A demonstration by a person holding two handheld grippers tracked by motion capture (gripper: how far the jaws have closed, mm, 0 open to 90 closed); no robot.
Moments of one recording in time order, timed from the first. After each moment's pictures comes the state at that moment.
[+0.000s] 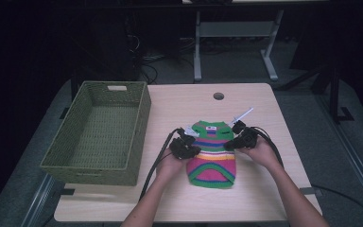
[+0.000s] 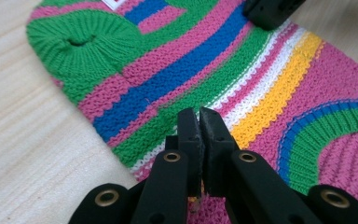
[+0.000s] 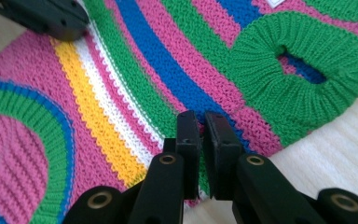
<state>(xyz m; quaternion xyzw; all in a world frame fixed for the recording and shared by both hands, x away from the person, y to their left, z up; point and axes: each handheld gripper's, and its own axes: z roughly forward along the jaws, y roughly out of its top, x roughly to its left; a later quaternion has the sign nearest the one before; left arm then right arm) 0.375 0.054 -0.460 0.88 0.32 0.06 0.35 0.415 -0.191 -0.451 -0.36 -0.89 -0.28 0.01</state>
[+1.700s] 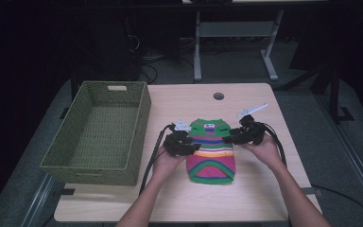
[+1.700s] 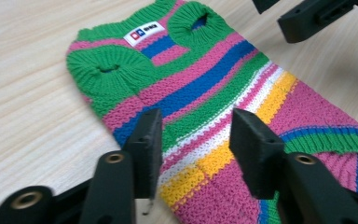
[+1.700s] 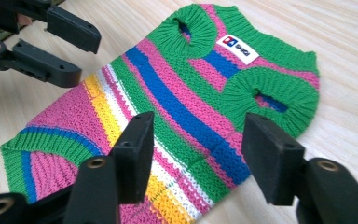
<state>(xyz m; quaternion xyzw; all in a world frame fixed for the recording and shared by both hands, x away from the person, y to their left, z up) 0.373 0.073 -0.439 0.84 0.36 0.08 0.40 0.410 -0.209 -0.427 -0.38 -0.85 -0.37 -0.02</state>
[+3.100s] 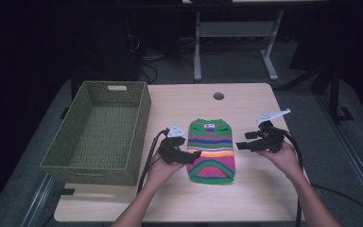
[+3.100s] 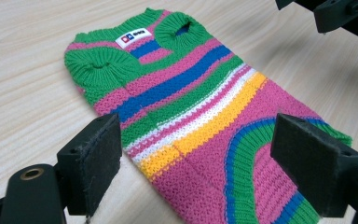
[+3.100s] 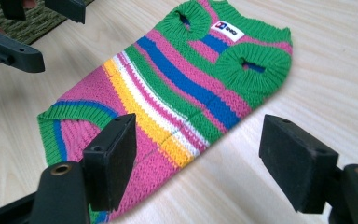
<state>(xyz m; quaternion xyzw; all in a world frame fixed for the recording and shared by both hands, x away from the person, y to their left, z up) 0.344 0.086 -0.431 0.83 0.35 0.09 0.43 0.378 -0.256 -0.421 -0.38 -0.83 -0.41 -0.01</state>
